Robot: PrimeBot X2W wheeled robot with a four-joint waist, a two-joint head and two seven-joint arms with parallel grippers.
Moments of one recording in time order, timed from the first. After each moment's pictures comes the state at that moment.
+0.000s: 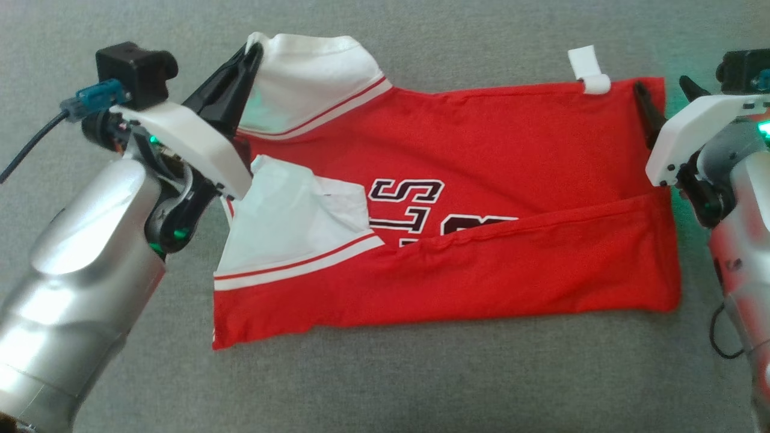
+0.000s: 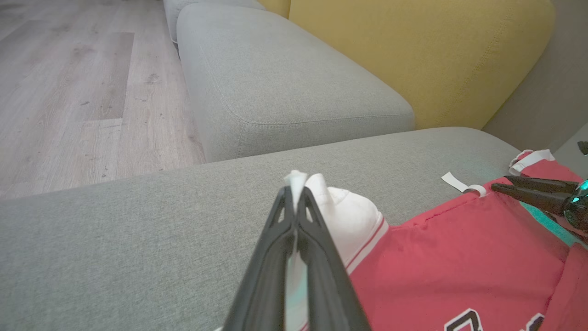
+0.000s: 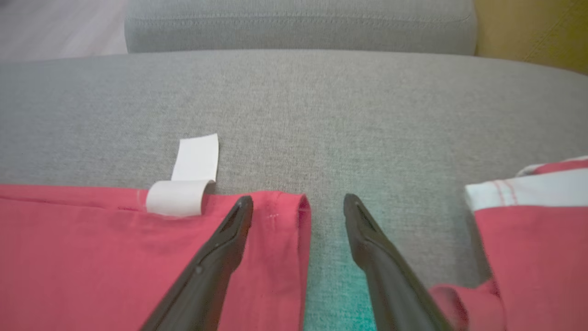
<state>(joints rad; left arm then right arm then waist) -0.87 0.43 -0.78 0.43 -0.89 -0.11 0.07 -0.81 -0.30 0.19 0.88 0.30 0.13 0.18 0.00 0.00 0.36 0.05</state>
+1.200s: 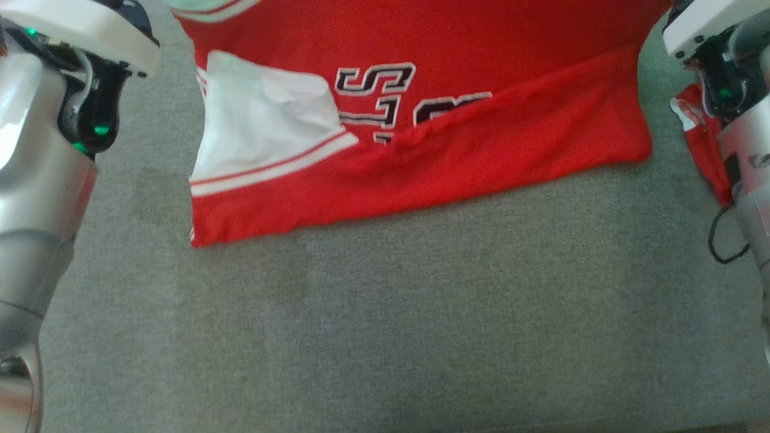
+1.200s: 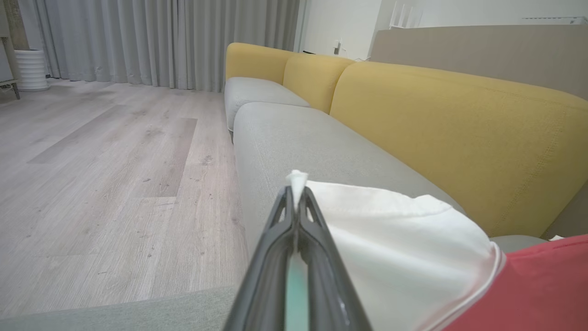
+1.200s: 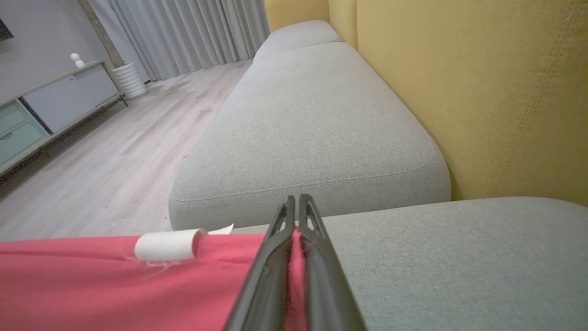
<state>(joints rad) -1.10 0.42 -0.65 0.67 -0.88 -0.09 -0.11 -1.10 -0.29 0.31 0.97 0.57 0.13 -0.04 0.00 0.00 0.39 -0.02</state>
